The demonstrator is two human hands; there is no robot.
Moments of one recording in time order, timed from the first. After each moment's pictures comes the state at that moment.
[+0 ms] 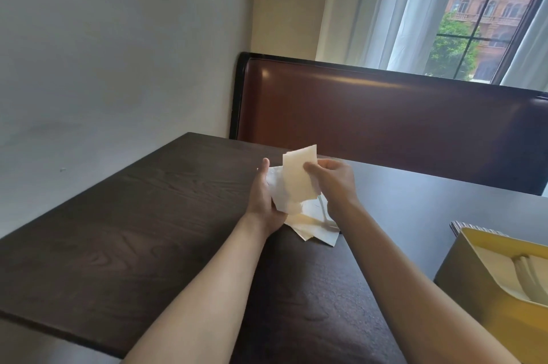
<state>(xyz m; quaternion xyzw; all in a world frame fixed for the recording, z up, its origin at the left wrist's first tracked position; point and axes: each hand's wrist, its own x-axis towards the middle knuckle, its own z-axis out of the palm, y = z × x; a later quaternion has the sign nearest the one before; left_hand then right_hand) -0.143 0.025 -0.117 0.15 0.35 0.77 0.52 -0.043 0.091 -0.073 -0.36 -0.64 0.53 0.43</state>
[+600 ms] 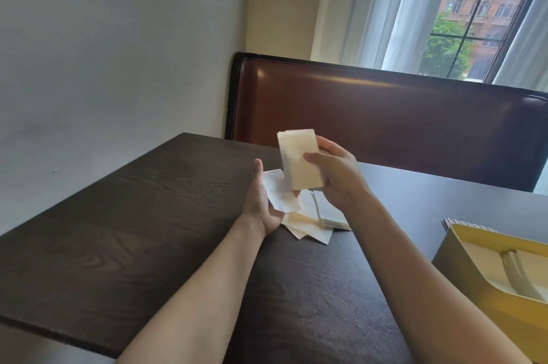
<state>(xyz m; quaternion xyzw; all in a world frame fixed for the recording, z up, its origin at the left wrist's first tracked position) -0.139 0.026 -0.117 0.11 0.34 0.77 0.52 -0.029 0.104 -0.053 -0.25 -0.58 0.67 0.39</state>
